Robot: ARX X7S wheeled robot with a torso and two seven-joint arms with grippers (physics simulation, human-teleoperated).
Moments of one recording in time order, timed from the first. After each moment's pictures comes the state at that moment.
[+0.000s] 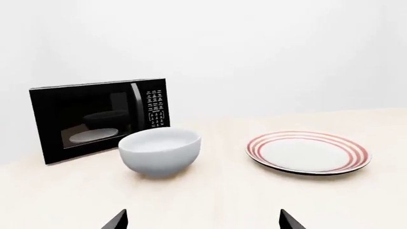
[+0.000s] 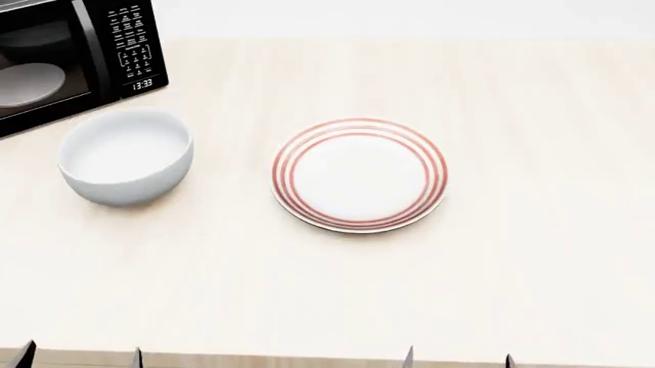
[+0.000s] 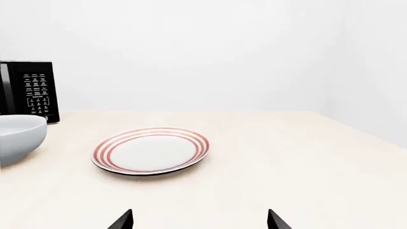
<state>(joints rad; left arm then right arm) 0.15 -0.11 0.11 0.27 -0.01 0.04 -0.13 -0.11 0.09 -0.07 -0.25 0.04 0.03 0.16</state>
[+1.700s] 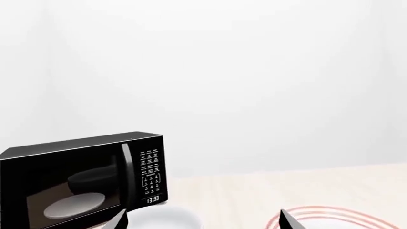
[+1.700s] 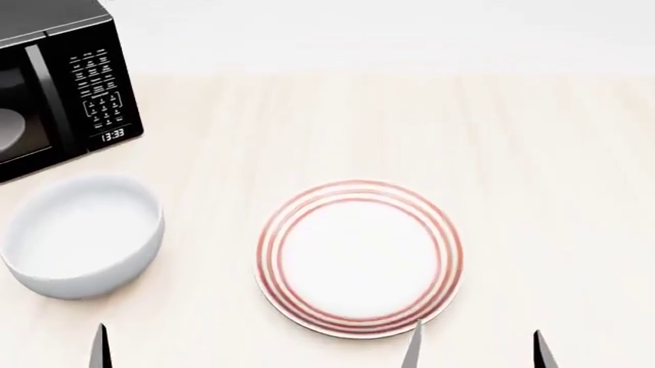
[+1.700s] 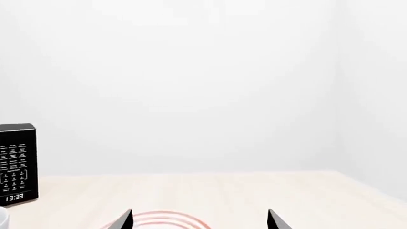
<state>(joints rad) 0.23 -0.20 0.17 0.64 0.00 -0.09 -0.24 -0.20 0.19 -0.13 -0.60 0.08 0.09 0.28</state>
